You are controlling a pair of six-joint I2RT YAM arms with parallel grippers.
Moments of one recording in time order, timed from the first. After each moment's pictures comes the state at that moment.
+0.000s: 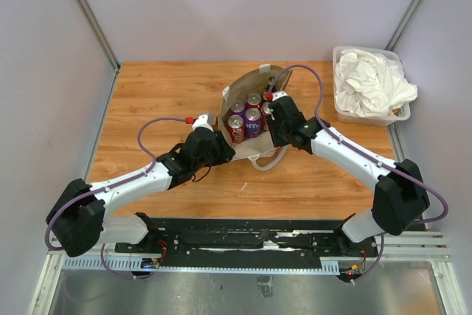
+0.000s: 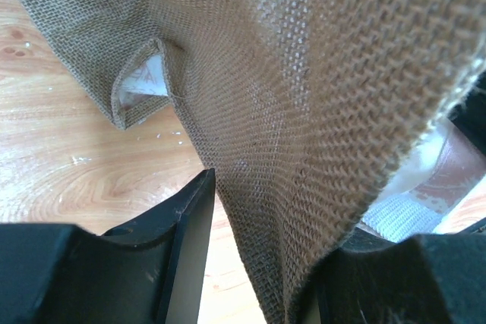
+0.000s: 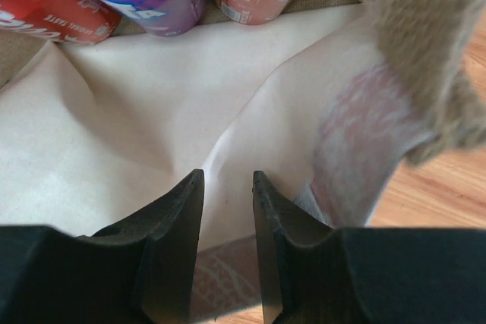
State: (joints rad) left arm -0.75 1.24 0.66 -0.01 -0.21 -0.81; right arm 0.66 1.46 1.11 -0.52 0.26 0.20
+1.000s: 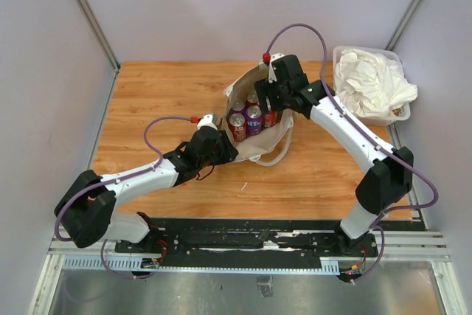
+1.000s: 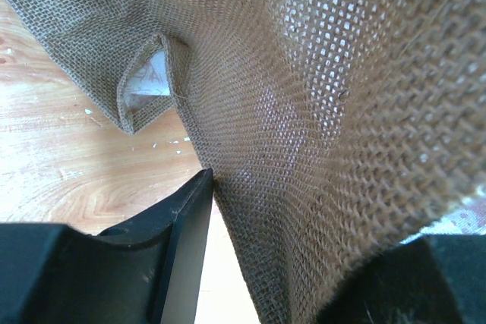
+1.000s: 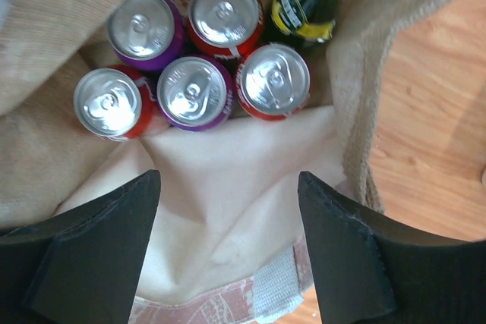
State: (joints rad) left arm -0.76 1.33 0.68 0.05 -0.19 -0.80; right arm 0.56 1.65 1.58 -0.70 0.13 0.12
